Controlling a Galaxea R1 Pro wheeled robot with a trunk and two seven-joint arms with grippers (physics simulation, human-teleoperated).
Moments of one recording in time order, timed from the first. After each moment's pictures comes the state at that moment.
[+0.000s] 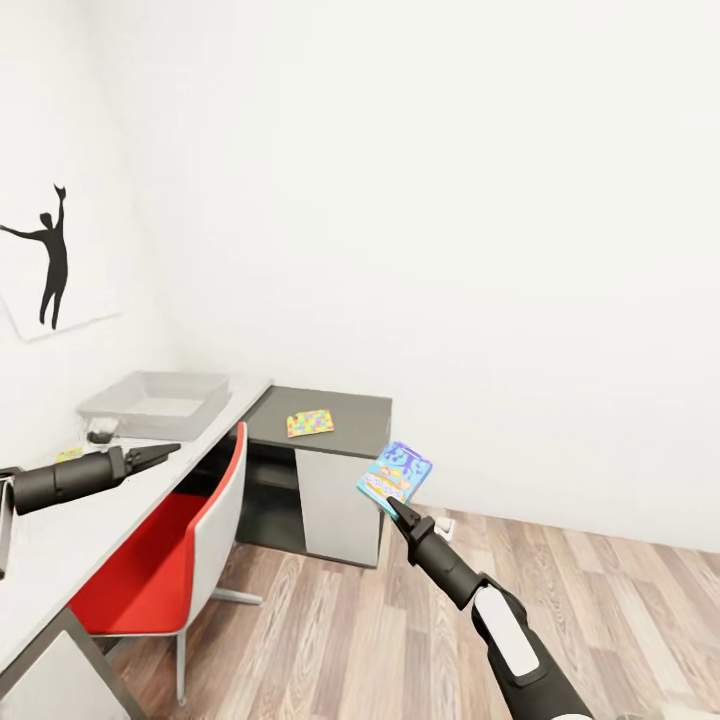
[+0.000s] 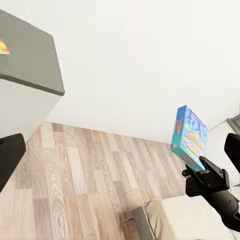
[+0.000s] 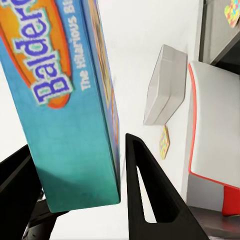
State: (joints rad) left arm -0.67 0.34 0.54 -1.19 -0.19 1.02 -1.45; right arm -0.41 0.10 -0.03 -0.86 -1.04 0.52 0.64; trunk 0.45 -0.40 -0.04
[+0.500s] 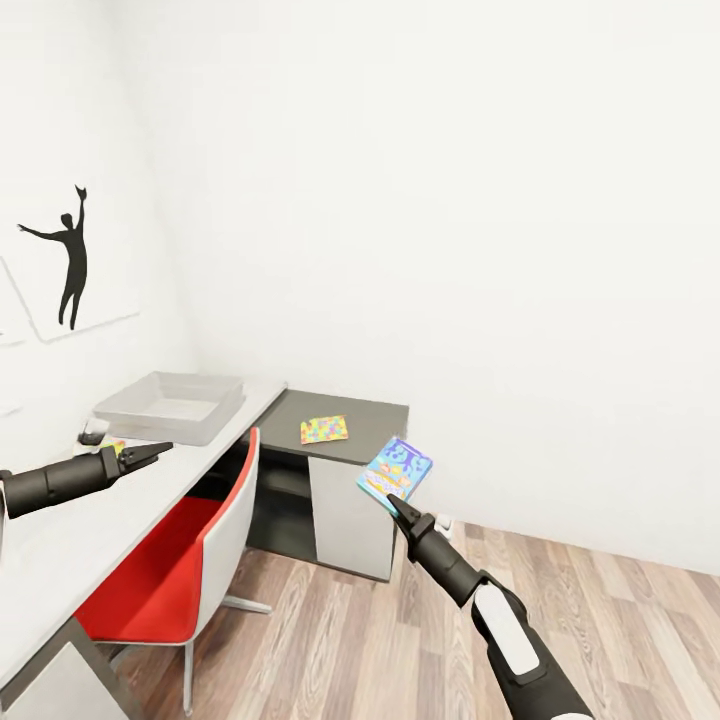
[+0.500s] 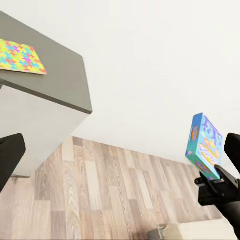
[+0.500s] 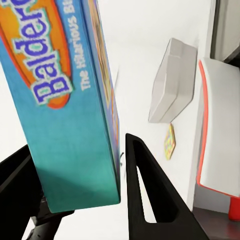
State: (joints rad) left arm -0.67 0.34 0.59 -1.19 -0.19 1.02 -1.40; right arm -0.41 0.10 -0.03 -0.88 -1.04 0.52 0.64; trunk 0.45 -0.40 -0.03
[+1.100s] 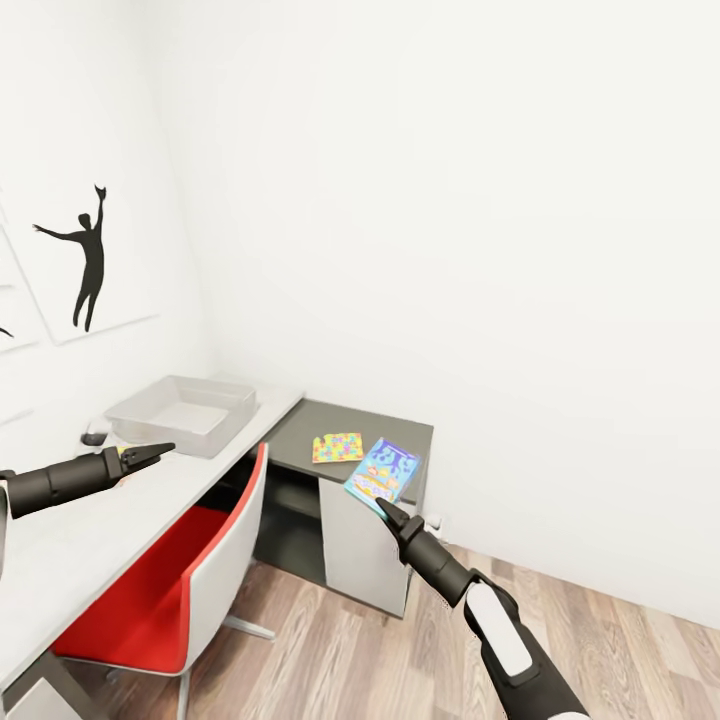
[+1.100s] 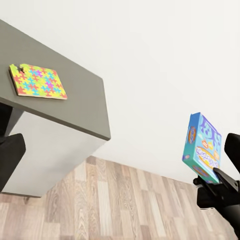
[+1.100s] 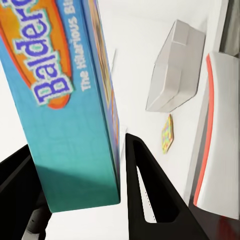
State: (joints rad) left arm -0.67 0.33 0.58 -1.18 -0.19 1.01 -1.40; right arm -0.41 0.10 0.03 -0.89 -1.04 0.51 0.63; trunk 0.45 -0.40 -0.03
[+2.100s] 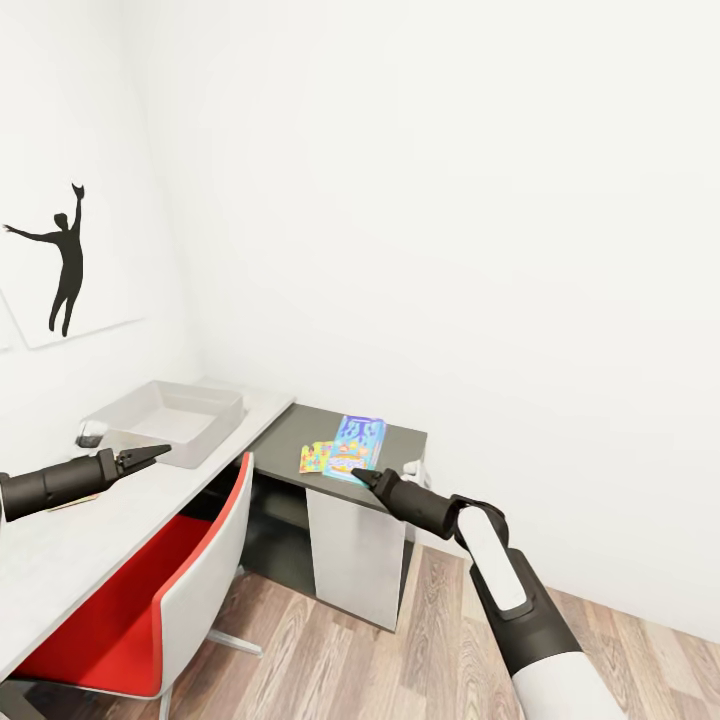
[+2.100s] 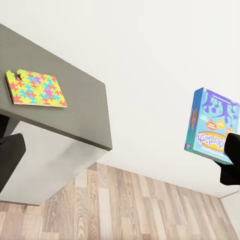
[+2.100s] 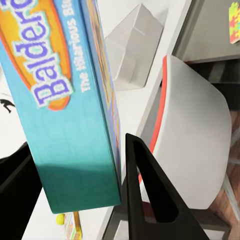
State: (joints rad) left arm -0.66 0.34 0.59 -1.18 -0.19 1.02 -1.39; right arm -0.53 0.12 0.12 -1.21 -0.98 0.77 0.08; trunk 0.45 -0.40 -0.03
